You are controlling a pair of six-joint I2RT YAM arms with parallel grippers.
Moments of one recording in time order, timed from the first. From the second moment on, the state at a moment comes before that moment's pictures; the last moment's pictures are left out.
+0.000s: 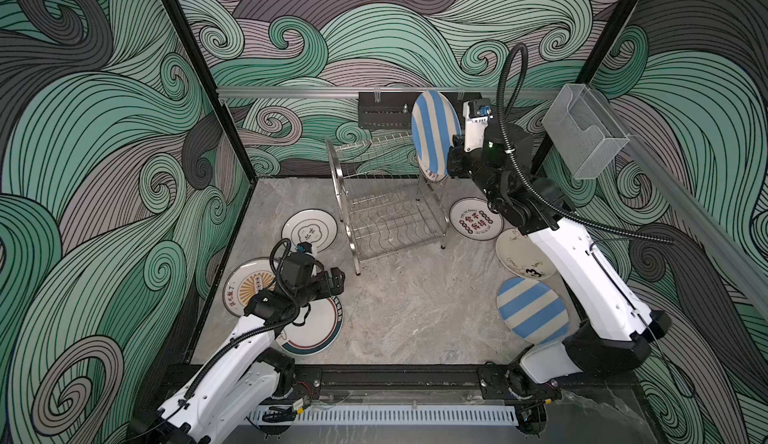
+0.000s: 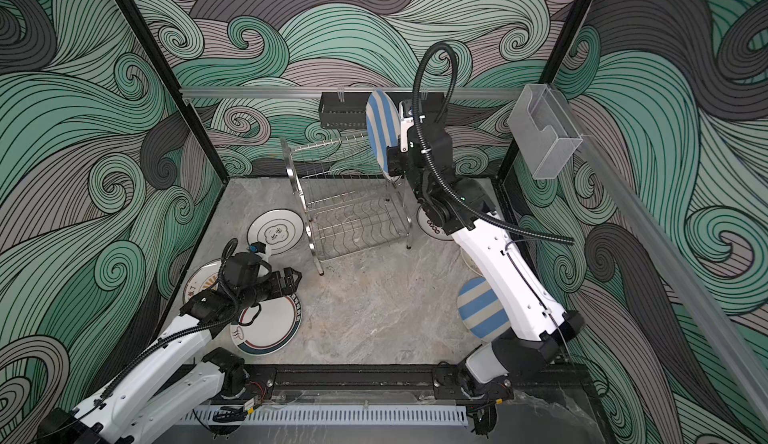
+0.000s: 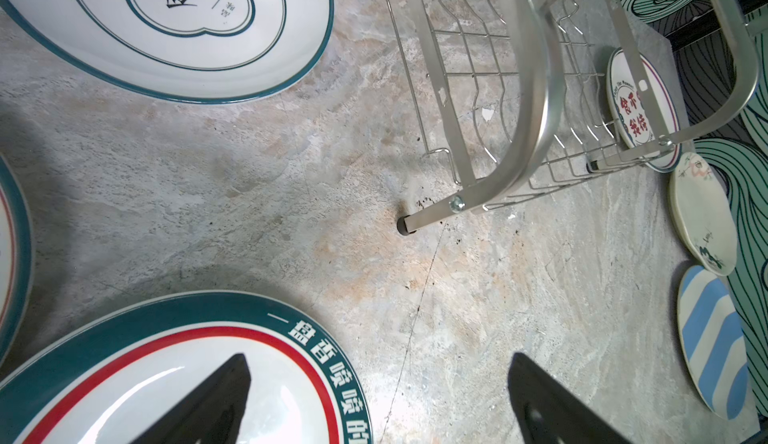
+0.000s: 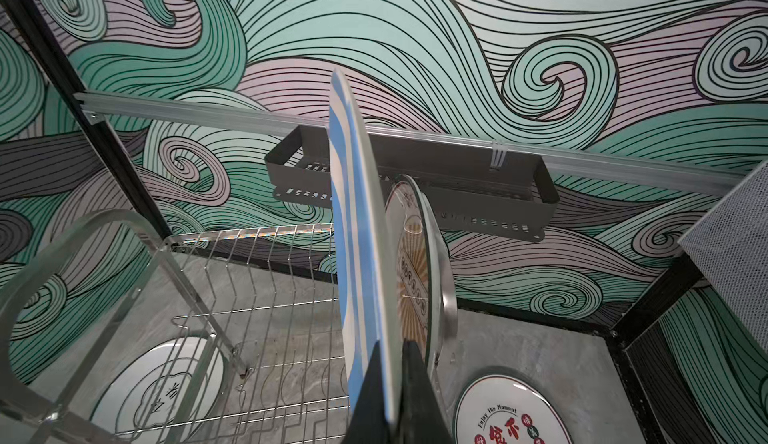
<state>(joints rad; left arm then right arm) -0.38 0.80 0.54 -0.53 0.04 -0.57 0.62 1.52 1.94 -0.61 0.43 0.02</state>
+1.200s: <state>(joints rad) -0.38 0.72 0.52 -0.56 0.03 -0.57 0.56 1.63 1.86 -0.51 0.43 0.06</state>
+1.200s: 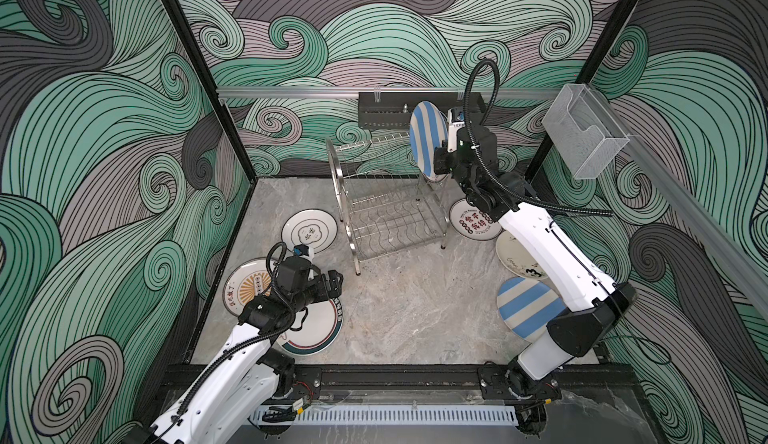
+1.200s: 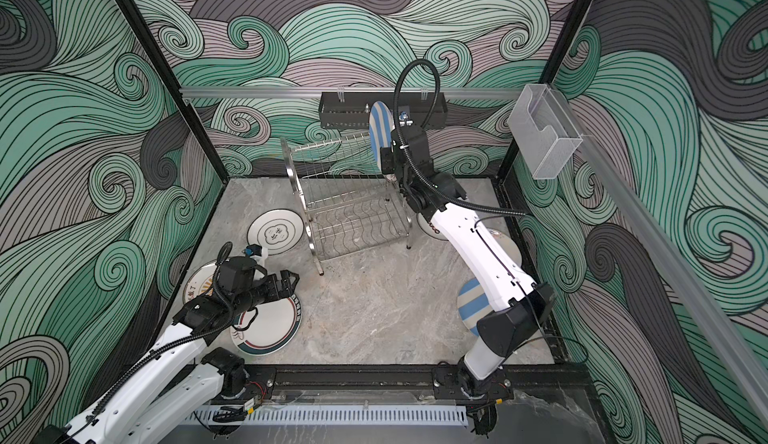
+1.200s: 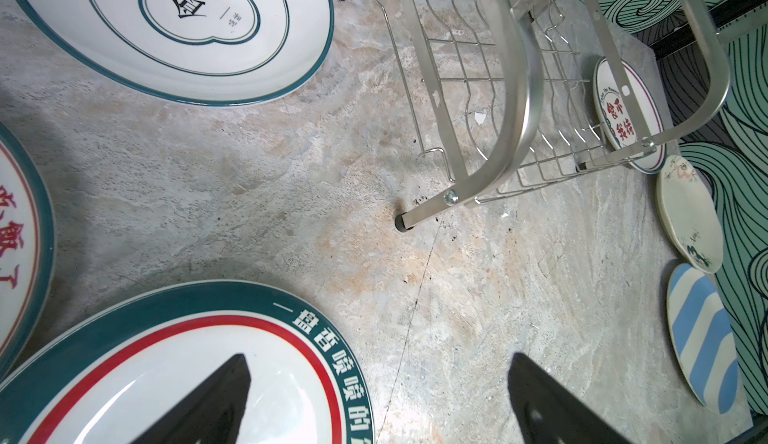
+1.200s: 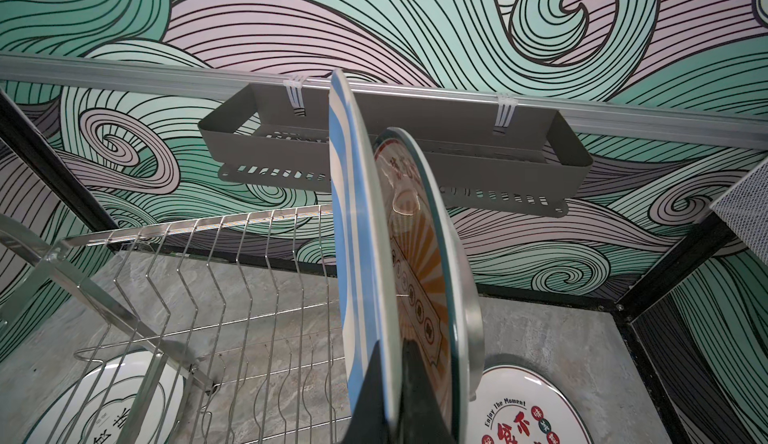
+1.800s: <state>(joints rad) -0.38 0.71 0.52 -0.58 0.03 -0.57 0.54 1.63 1.81 -0.47 0.39 0.09</state>
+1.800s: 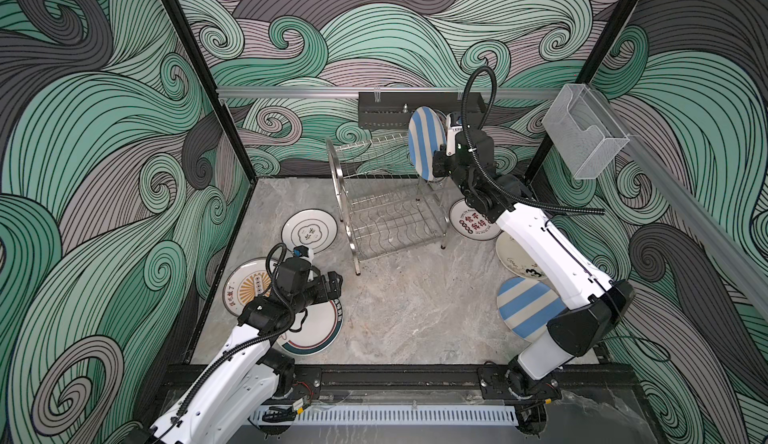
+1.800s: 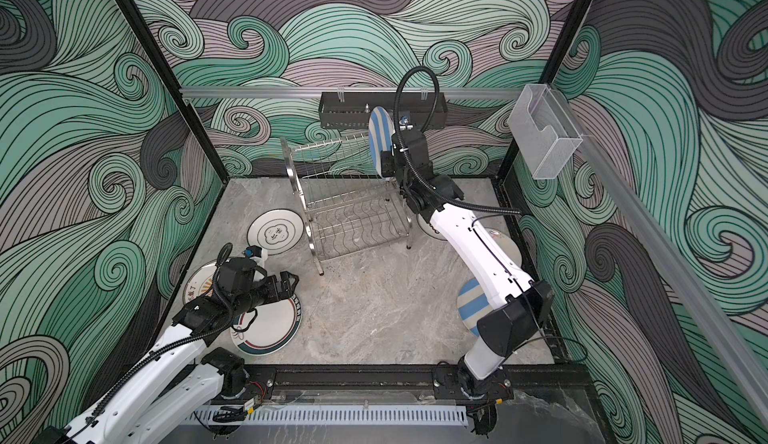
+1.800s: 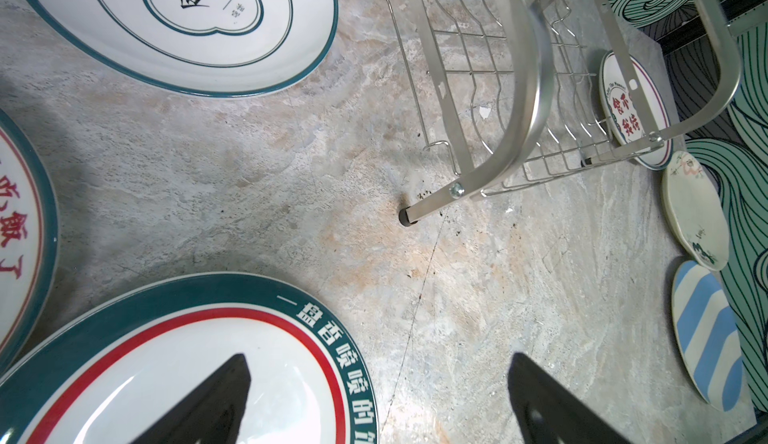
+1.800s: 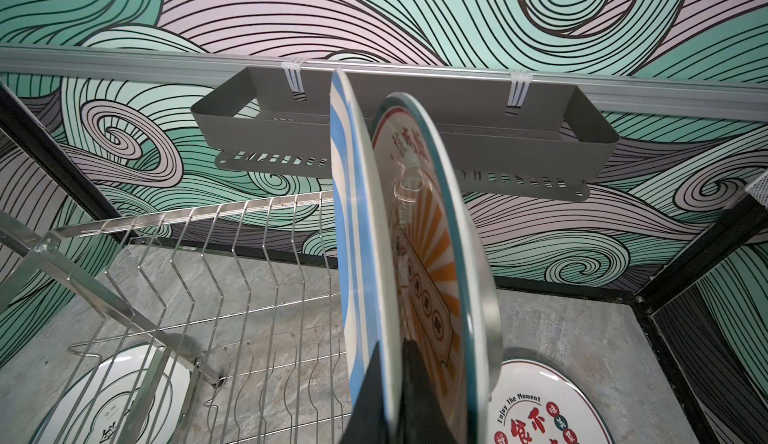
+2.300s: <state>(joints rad) -0.38 0.71 0.51 -0.58 0.03 -0.57 0.55 1.63 1.83 -0.50 0.36 0.09</state>
